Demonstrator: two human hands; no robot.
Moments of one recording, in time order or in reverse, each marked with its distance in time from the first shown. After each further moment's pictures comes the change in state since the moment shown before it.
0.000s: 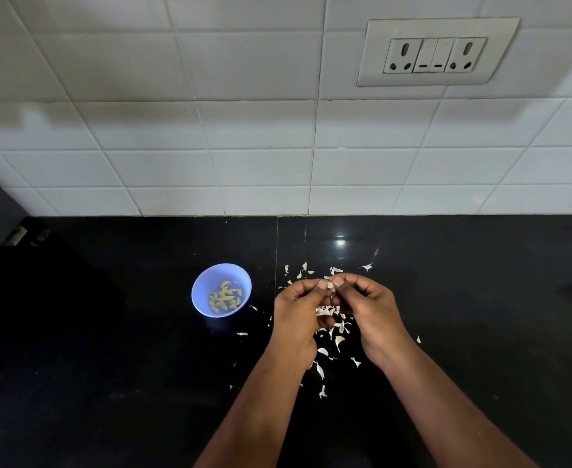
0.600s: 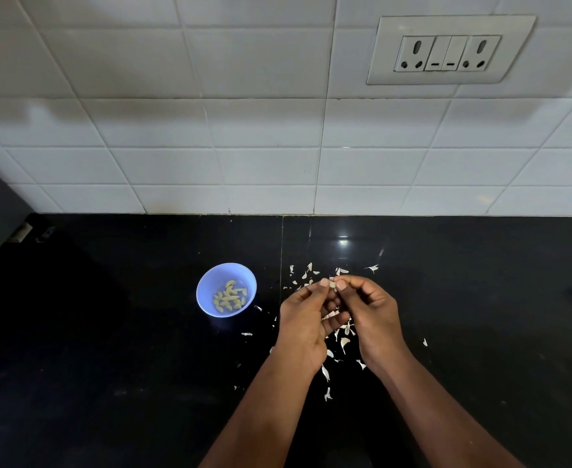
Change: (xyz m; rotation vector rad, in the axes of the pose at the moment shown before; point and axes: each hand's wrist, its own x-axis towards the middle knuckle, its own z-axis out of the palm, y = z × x) left_hand 0.005 -0.005 0.002 -0.231 0.026 -0.131; right_hand -0.004 0.014 0.012 0.094 0.043 -0.088
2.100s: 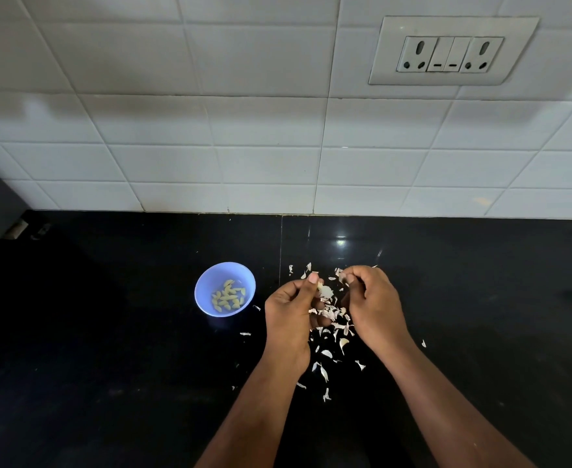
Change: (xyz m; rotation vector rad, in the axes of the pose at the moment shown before) left_hand 0.001 0.004 -0.017 0.128 0.005 0.257; right_hand 0.013 -0.018 -0.005 -0.844 0.008 -0.253
